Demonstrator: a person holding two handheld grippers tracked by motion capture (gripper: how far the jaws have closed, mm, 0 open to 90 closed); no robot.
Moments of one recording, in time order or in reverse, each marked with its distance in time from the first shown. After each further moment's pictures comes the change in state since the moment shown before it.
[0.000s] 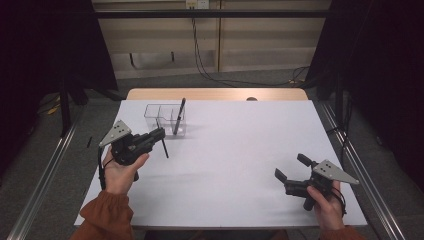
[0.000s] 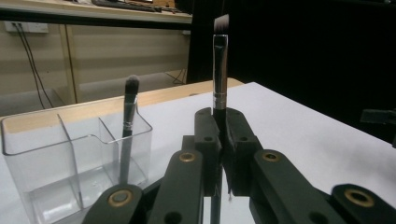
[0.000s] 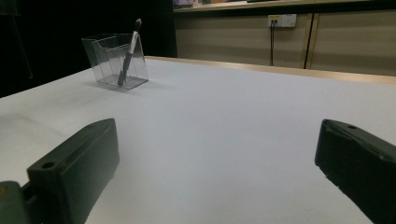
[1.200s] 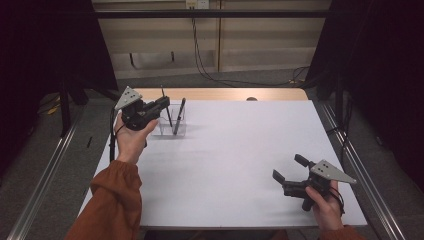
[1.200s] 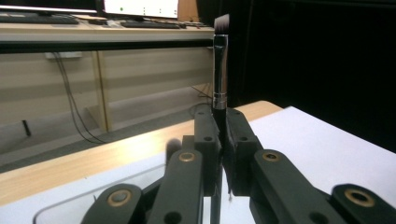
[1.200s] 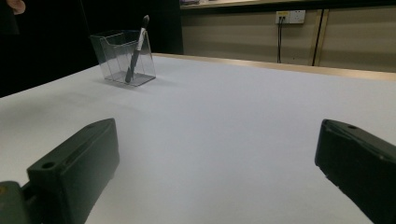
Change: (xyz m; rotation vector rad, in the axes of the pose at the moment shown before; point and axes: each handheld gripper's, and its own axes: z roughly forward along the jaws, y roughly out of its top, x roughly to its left) left arm 0.032 0.050 0.062 -0.043 0.111 0.048; right arm 0.004 0.000 0.003 0.016 0.026 -0.002
